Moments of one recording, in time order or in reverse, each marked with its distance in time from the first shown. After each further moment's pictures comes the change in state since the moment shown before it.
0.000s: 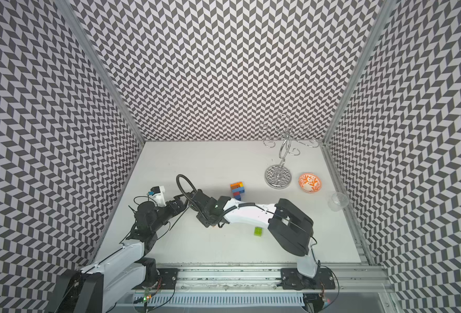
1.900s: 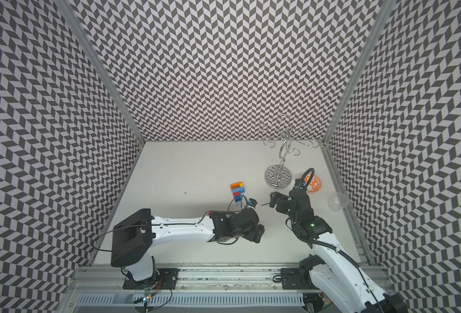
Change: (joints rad) left arm -1.128 0.831 1.018 -0.832 -0.543 0.047; right arm -0.778 -1.121 -0.891 0.235 -0.090 0.441
